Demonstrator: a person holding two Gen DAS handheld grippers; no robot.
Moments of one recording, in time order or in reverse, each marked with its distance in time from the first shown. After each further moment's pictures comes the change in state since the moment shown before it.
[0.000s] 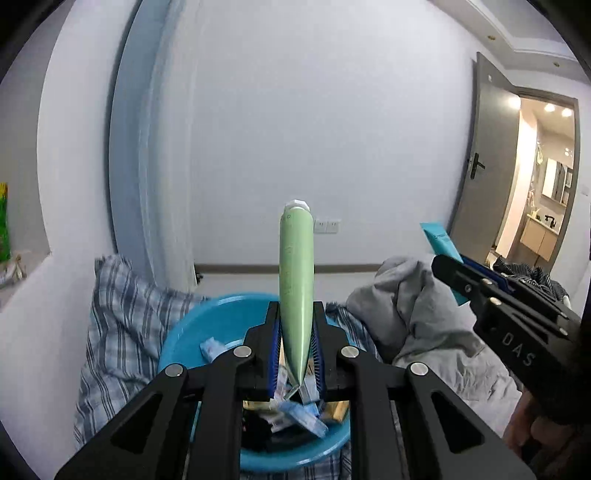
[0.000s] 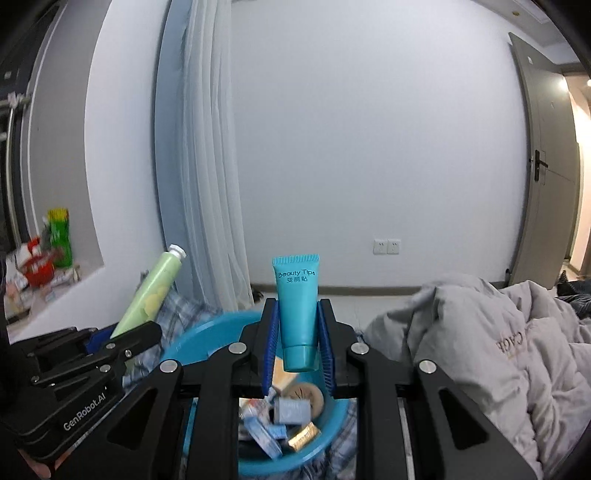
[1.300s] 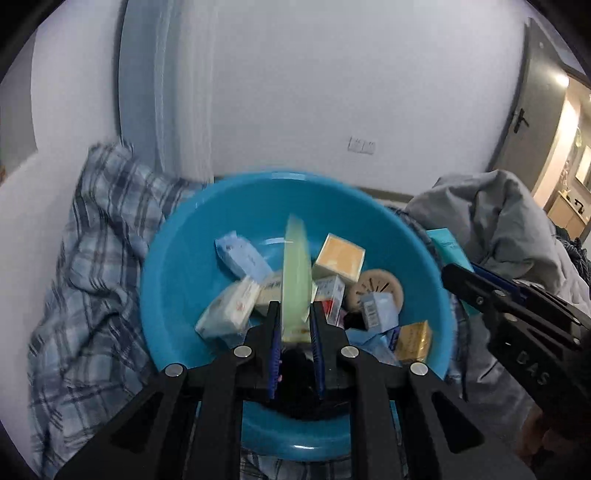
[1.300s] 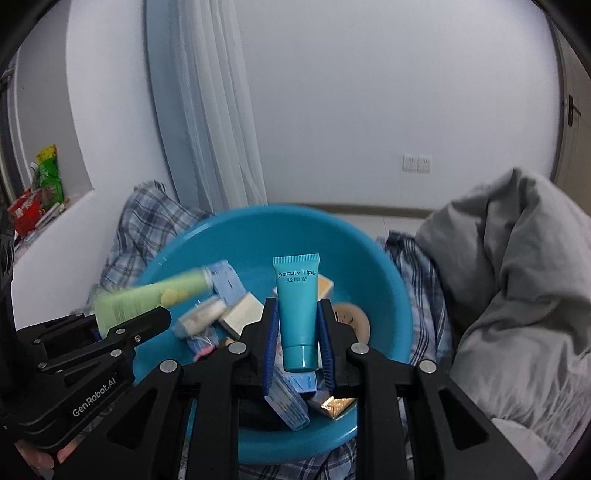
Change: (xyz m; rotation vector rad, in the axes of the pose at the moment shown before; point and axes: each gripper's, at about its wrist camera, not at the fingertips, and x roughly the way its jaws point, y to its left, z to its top) left arm 0.130 0.065 -0.119 -0.116 0.331 0.071; right arm 0.126 0.010 -0.114 0.014 0.326 0.074
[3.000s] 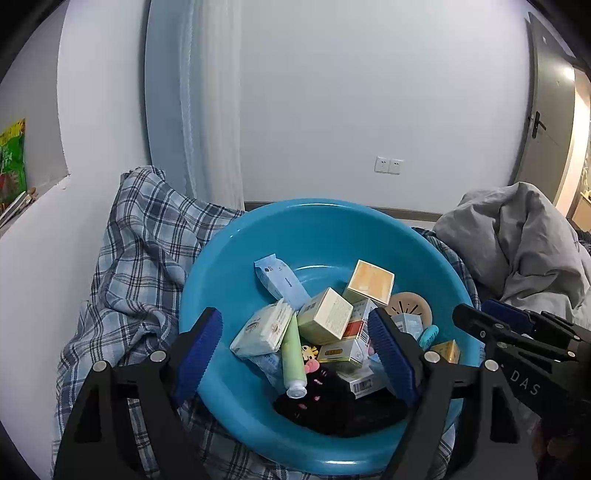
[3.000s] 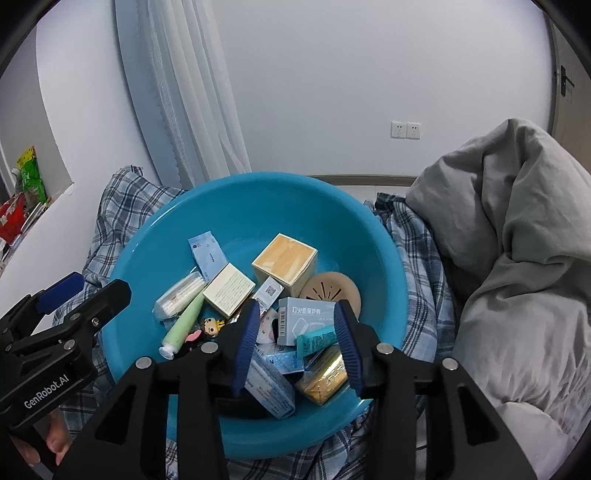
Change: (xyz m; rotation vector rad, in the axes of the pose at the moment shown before) left arm -0.020 -0.001 0.002 0.031 -0.120 0.134; right arm 0.022 -0.018 -0.011 0.063 0.090 -0.019
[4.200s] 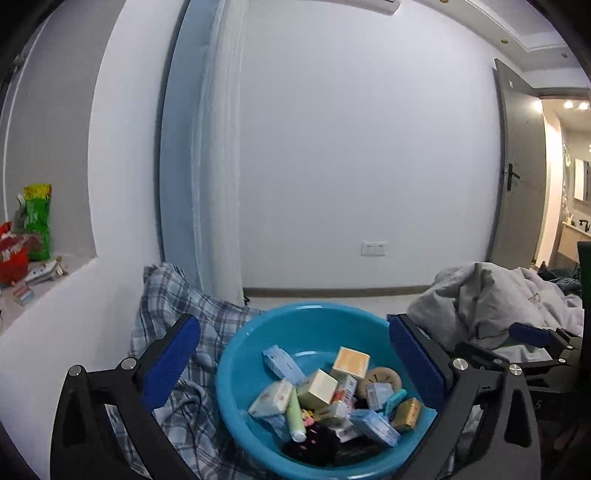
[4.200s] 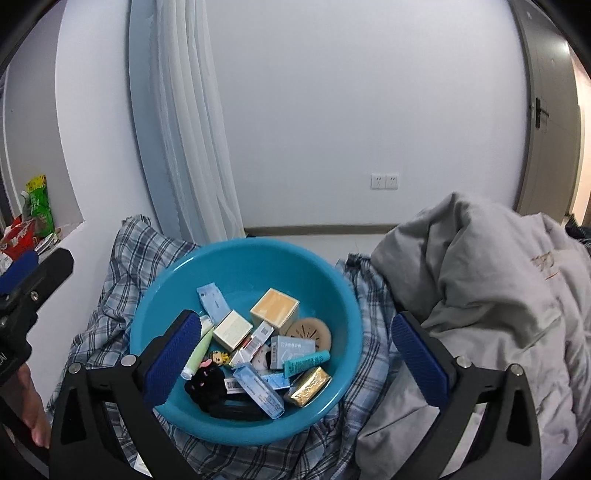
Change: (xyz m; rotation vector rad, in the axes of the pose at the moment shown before) left arm -0.123 0.012 0.029 0.012 -0.327 -0.045; right arm -0.099 0.005 0.017 -0.009 -0.193 -0.072
